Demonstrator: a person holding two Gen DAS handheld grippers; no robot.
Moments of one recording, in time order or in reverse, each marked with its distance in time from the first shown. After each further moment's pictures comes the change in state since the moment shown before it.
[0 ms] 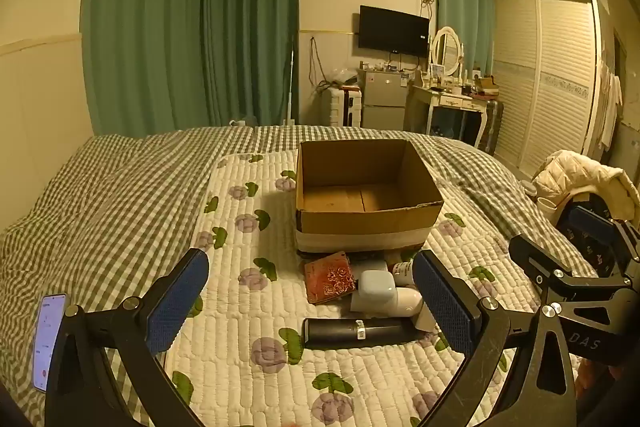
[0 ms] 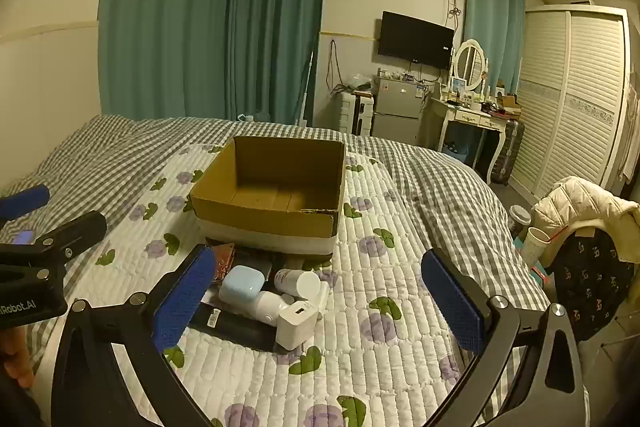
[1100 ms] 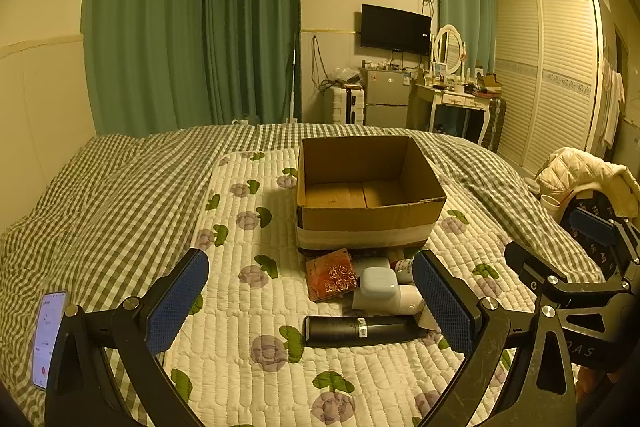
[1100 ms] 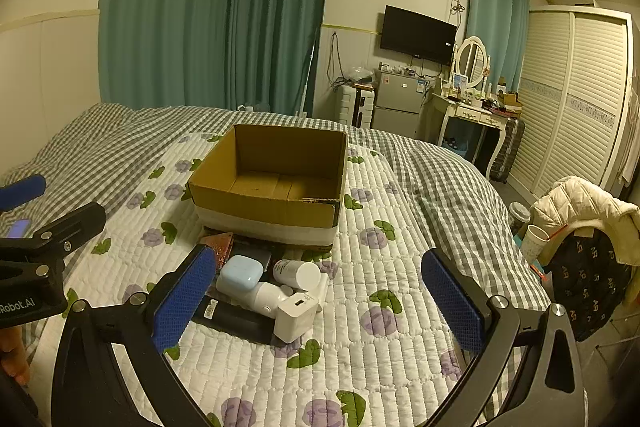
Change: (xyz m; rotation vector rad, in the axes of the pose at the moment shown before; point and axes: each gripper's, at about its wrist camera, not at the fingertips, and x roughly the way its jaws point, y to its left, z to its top) left arm 0.002 0.001 -0.005 0.004 0.005 0.006; right arm 0.007 0.004 -0.006 -0.018 0.025 -0.005
